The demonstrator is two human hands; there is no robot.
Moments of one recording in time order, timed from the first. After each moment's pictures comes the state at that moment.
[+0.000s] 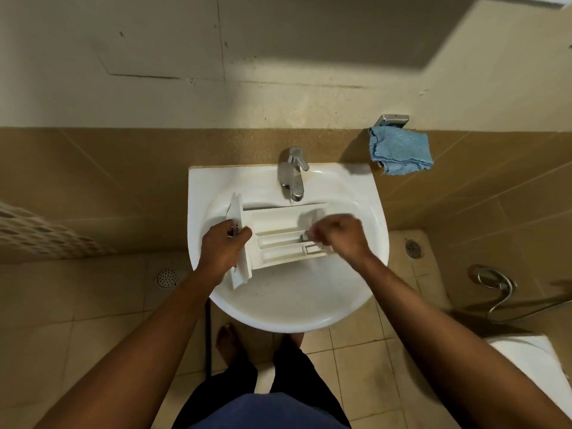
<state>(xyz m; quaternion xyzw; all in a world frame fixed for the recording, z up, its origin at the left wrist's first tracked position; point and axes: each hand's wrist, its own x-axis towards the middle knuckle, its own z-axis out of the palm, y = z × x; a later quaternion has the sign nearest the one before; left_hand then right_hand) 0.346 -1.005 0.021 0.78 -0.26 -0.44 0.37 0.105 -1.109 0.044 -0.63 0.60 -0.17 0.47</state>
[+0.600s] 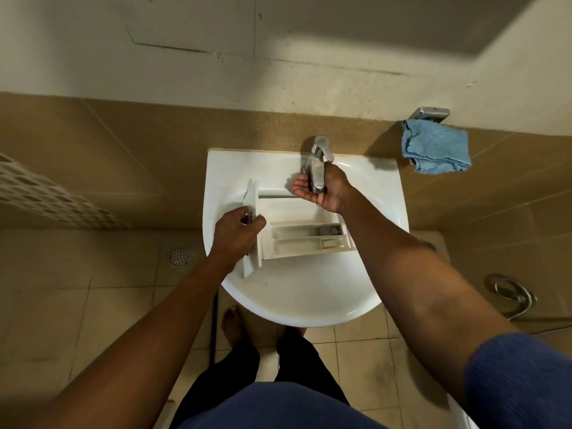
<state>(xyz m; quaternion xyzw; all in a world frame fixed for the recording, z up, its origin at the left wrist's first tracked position) 0.348 -1.001 0.021 0.77 -0.26 -0.44 0.39 0.204 -1.197 0.032 -0.25 0.53 -0.14 0.80</state>
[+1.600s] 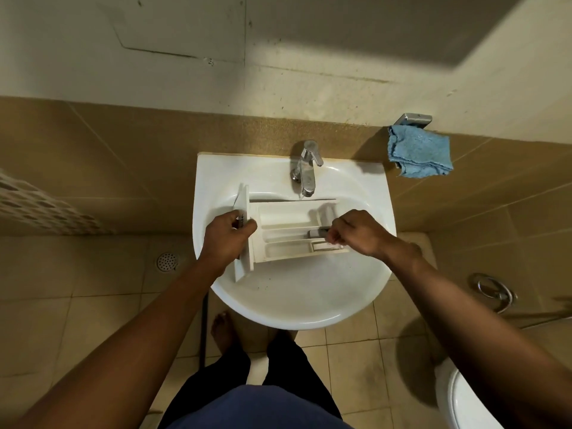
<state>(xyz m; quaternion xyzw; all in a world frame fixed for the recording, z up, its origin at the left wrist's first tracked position) 0.352 -1.003 0.009 0.76 -0.26 -0.45 0.39 0.089 -1.146 0.050 -0.75 0.51 0.06 0.42</state>
